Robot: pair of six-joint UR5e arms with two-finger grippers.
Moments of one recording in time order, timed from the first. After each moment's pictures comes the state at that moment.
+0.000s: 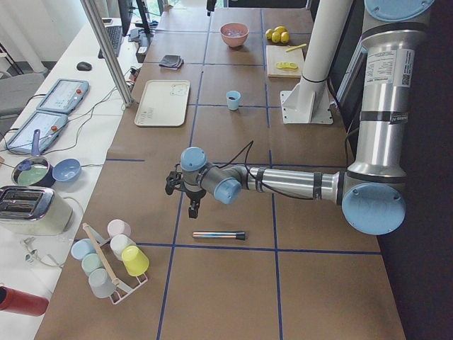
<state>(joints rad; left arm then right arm) -1.21 -1.59 -1.62 -1.98 -2.28 -0.46 1.42 -1.53 1.61 -1.23 2.34 0.61</state>
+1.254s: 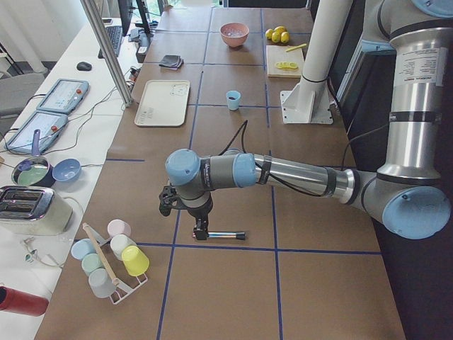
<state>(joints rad) -1.57 -1.55 -1.75 -1.29 -2.38 0.09 1.55 -1.56 1.67 -1.68 2.35 -0.02</state>
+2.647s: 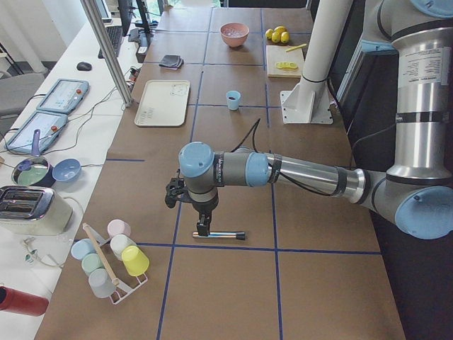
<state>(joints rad) -1.56 -1.50 -1.82 -1.38 -2.37 0.09 1.55 -1.55 1.62 -1.68 2.37 -0.02</state>
